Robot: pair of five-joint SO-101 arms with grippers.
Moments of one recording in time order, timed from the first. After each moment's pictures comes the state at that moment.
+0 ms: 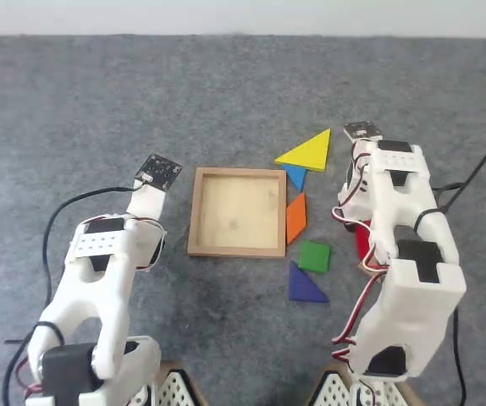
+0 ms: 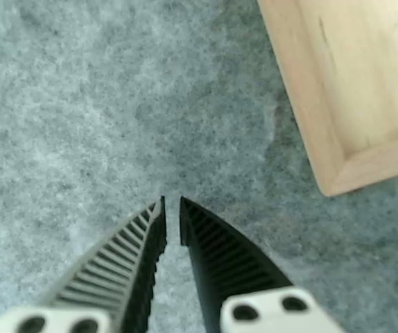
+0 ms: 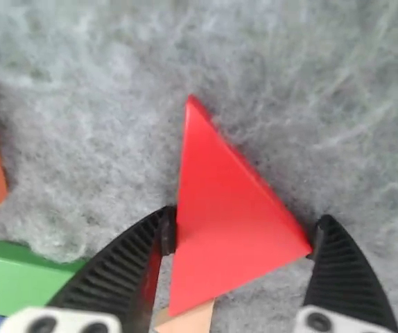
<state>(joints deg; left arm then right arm) -11.9 -18.3 61.1 46.3 -23.6 0.3 23.0 8.9 69.9 14.6</state>
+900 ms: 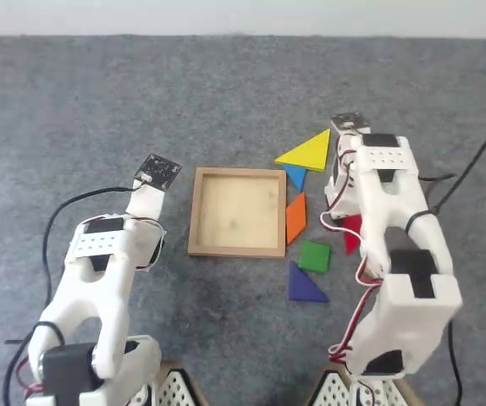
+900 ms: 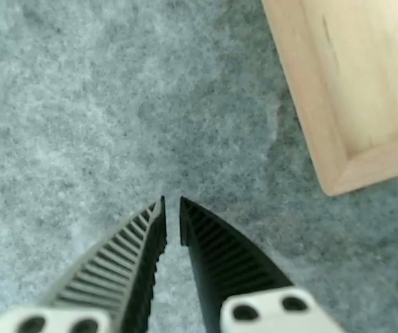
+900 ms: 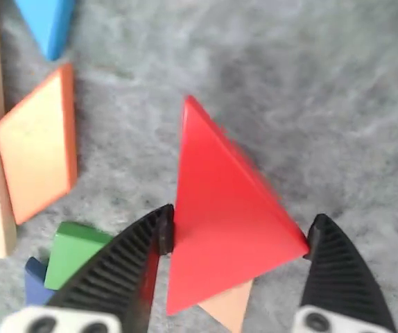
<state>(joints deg) -12.1 -18.3 61.1 46.3 -23.6 -4.4 16.4 8.8 74.1 9.4</state>
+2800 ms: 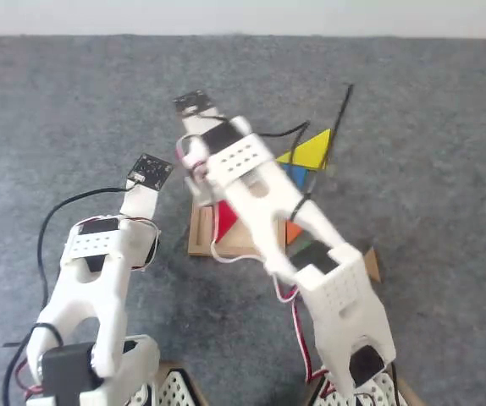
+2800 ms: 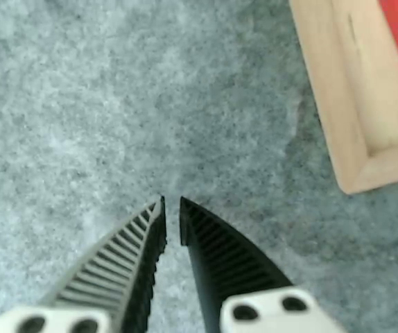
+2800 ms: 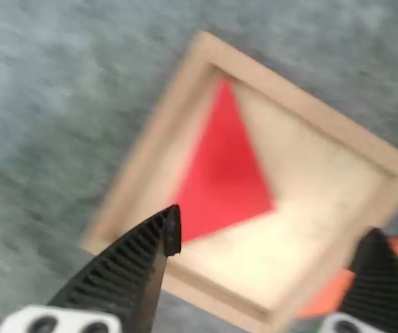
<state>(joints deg) -14.2 -18.3 61.1 46.3 -23.6 -38.3 36.8 -33.9 87.3 -5.0</state>
